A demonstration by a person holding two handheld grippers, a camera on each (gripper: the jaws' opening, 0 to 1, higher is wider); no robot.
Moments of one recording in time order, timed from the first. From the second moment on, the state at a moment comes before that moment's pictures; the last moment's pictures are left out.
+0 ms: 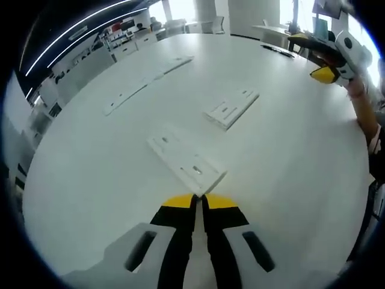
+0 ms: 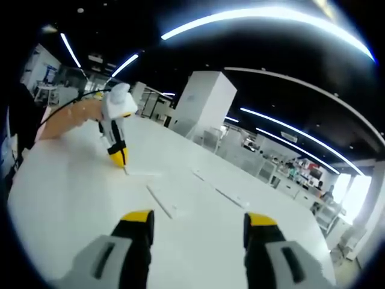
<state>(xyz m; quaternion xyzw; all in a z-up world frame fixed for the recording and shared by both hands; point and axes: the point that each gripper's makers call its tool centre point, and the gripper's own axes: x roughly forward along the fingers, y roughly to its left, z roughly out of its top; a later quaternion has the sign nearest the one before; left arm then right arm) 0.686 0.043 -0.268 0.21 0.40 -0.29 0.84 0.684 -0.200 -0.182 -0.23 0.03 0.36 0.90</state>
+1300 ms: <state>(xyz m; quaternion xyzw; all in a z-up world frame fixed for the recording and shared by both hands) 0.640 0.060 -0.101 0.06 0.13 -0.34 0.93 0.664 -0.215 -0.119 -0.14 -0.05 0.38 0.91</state>
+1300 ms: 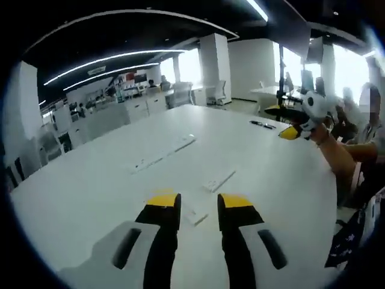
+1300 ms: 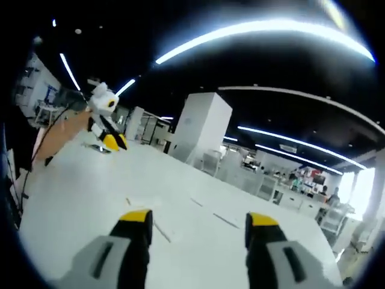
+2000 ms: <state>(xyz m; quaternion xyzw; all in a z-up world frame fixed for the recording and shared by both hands) 0.629 0.136 -0.109 -0.02 -0.03 -0.30 0.95 0.665 -0.244 -0.118 -0.05 -0.10 0.34 0.93</state>
